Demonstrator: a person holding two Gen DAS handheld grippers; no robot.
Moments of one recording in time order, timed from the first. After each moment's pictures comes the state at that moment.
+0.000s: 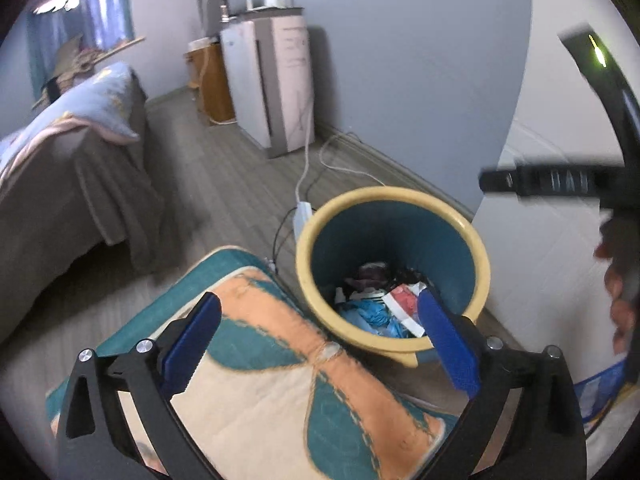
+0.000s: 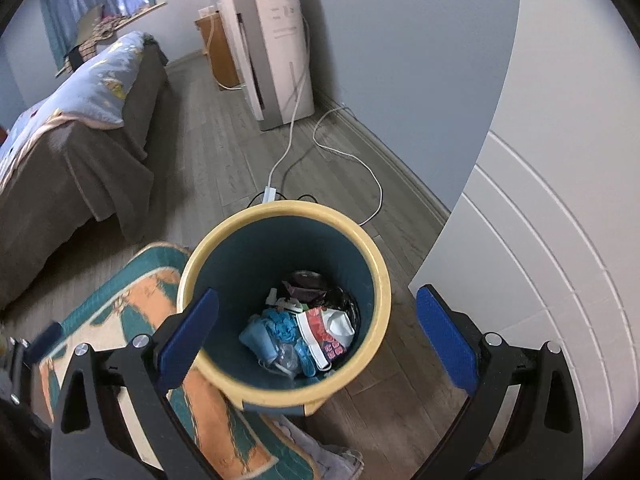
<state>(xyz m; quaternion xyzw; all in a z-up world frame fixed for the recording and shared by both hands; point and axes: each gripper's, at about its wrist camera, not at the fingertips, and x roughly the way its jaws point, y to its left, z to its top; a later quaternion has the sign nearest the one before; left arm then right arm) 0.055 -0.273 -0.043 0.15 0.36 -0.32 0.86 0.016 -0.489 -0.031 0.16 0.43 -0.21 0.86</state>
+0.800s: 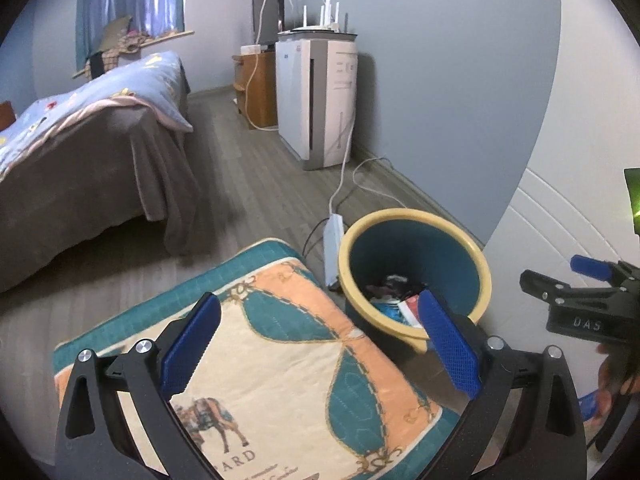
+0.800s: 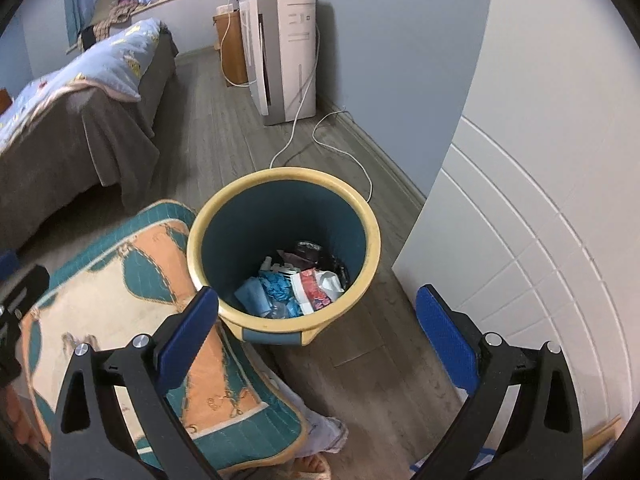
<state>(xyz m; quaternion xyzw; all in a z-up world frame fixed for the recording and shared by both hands) 0.028 -0.210 -0.013 0.10 0.35 -0.27 0.89 -0.041 -0.428 -0.032 0.10 0.43 -0.22 0.87</state>
